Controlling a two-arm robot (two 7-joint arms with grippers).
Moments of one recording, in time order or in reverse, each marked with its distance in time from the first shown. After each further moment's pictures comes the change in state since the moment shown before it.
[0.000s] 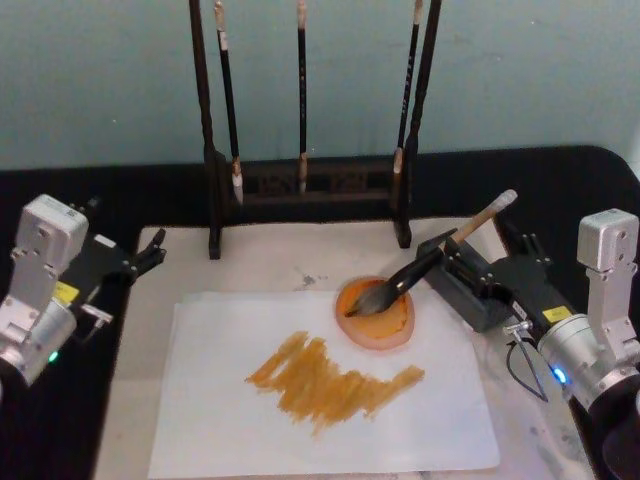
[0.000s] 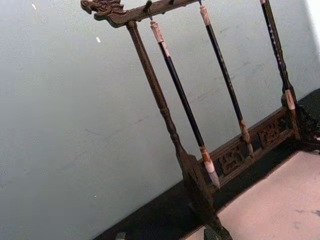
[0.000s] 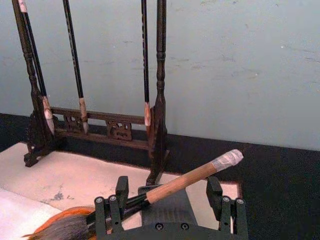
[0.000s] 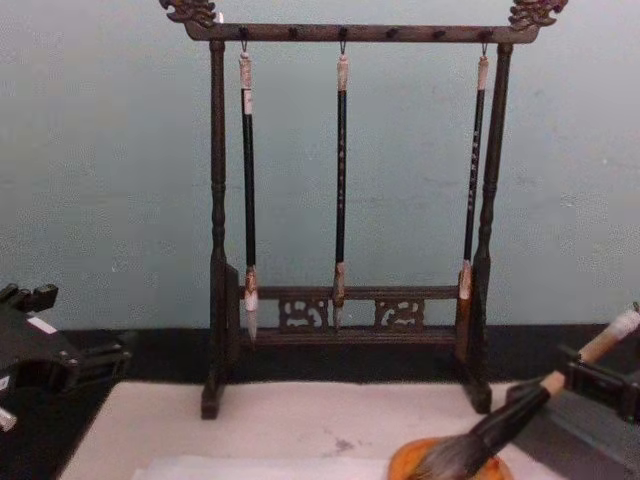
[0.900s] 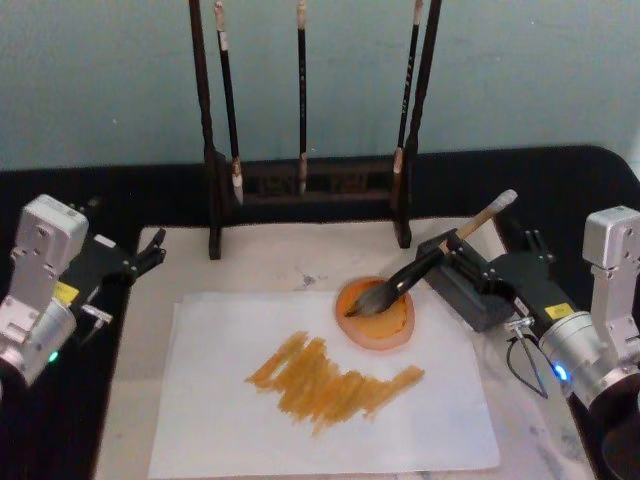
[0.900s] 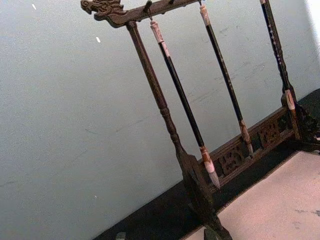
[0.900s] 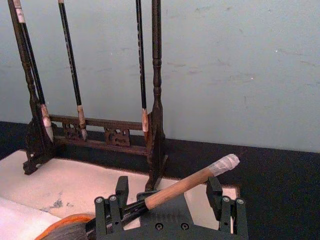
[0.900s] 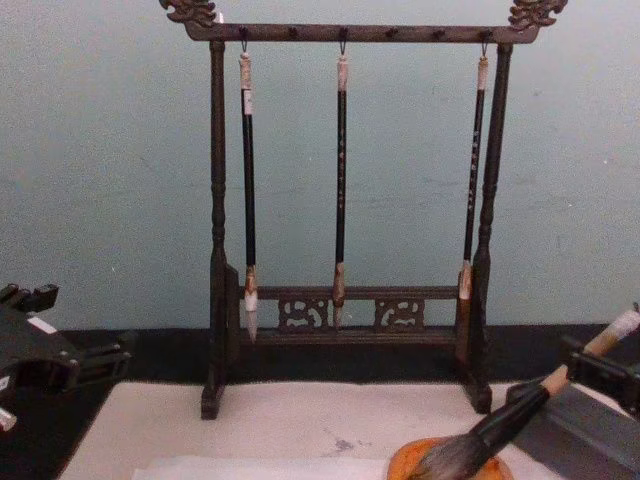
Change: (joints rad) left arm 0.000 0.000 0.000 0.000 0.000 0.000 0.000; right arm 0.004 0.006 -0.007 -0.004 0.024 -0.019 -0.010
